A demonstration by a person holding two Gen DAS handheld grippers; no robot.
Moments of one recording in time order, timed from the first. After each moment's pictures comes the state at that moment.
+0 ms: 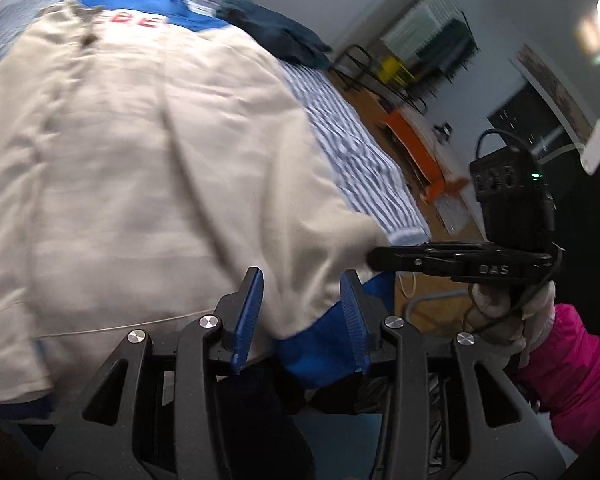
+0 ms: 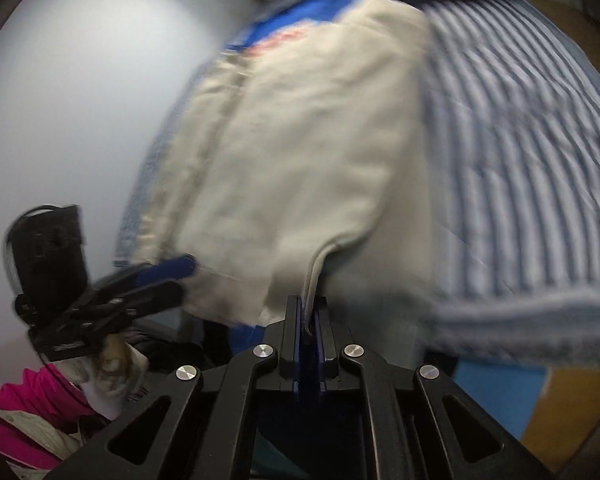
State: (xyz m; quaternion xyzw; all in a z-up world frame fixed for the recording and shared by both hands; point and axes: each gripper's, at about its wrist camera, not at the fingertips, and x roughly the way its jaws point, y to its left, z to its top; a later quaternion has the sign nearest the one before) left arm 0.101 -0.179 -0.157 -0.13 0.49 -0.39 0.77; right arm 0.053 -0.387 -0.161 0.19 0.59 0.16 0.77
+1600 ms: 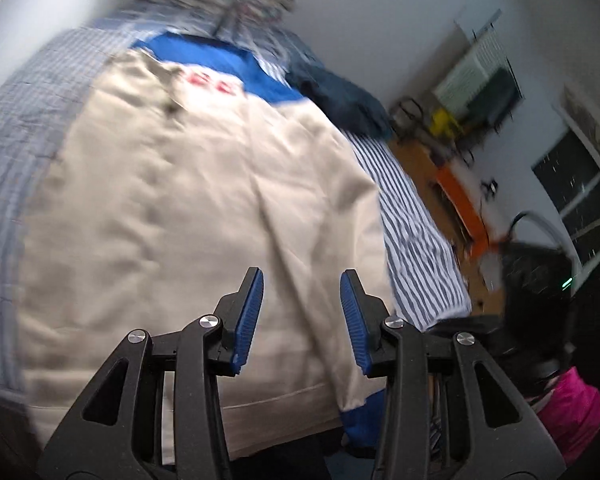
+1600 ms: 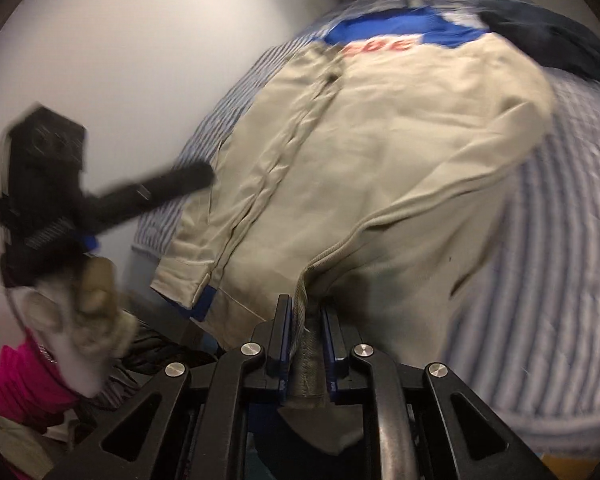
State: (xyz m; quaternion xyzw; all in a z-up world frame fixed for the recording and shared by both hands) left arm 0.160 -0.095 -0.116 -0.16 0.44 -0.27 0.84; right arm 0.122 -0.257 -0.146 0.10 0.55 0.26 0.79
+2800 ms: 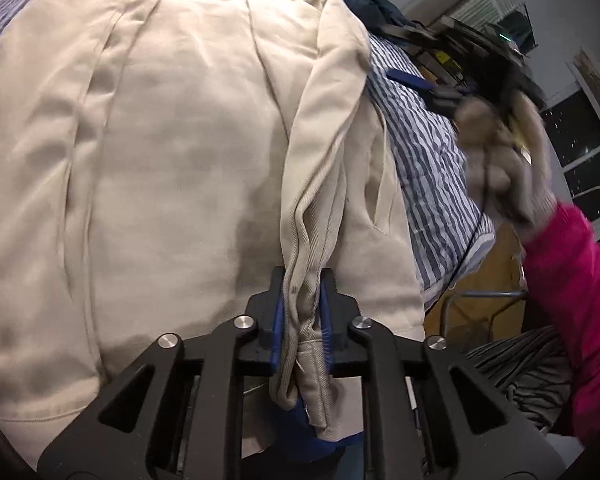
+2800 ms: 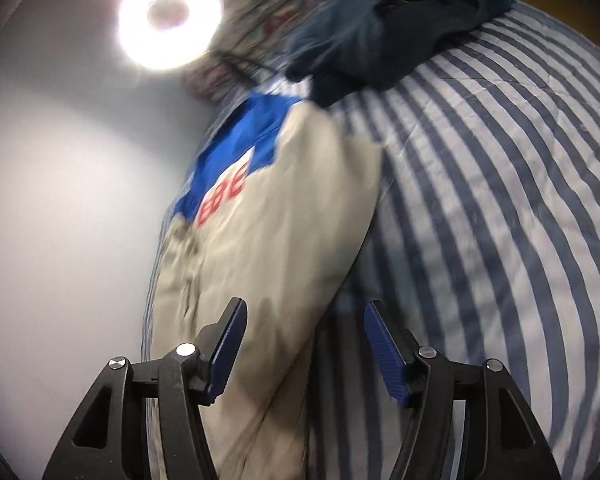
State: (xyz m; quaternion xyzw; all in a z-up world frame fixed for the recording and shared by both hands) left arm 0.161 -0.149 -0.209 -0.11 0.57 -0.31 0.76; right arm 0.287 -0.455 -0.191 0.36 0.47 0.10 0.80
